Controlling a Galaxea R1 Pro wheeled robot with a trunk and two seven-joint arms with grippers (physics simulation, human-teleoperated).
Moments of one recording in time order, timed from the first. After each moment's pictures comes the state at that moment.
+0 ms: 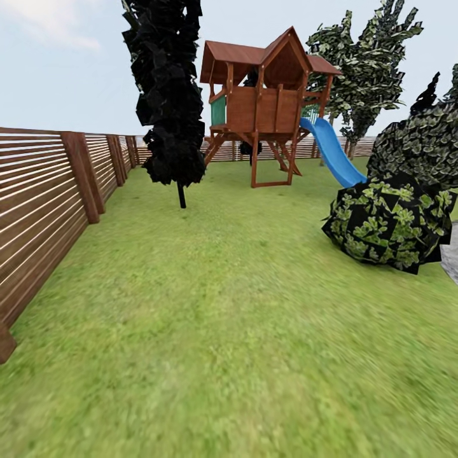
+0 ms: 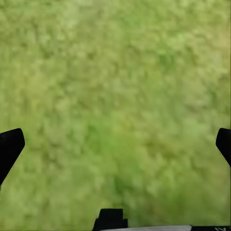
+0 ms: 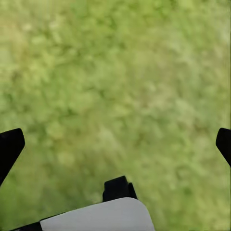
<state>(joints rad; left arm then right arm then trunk) 0.01 -0.02 -0.06 -0.46 0.00 -0.29 0.10 -0.04 -0.04 -0.20 -0.50 -0.14 -0.02 0.00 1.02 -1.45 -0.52</state>
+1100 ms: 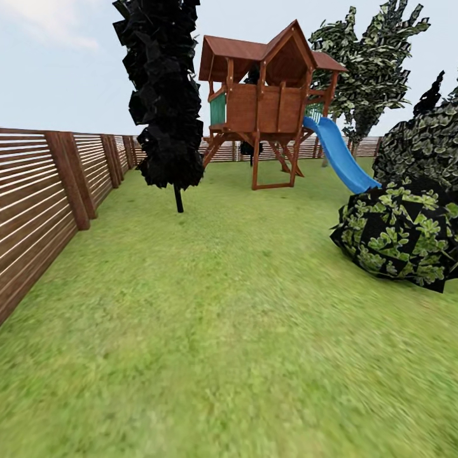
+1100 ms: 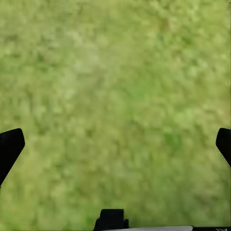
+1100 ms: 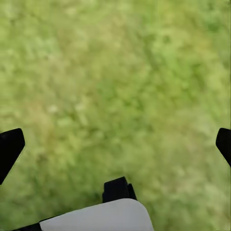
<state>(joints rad) 0.01 -0.01 -0.06 -0.46 0.00 -0.29 0.10 -0.04 -0.04 -0.20 -0.50 -0.14 -0.02 0.00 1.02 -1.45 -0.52</state>
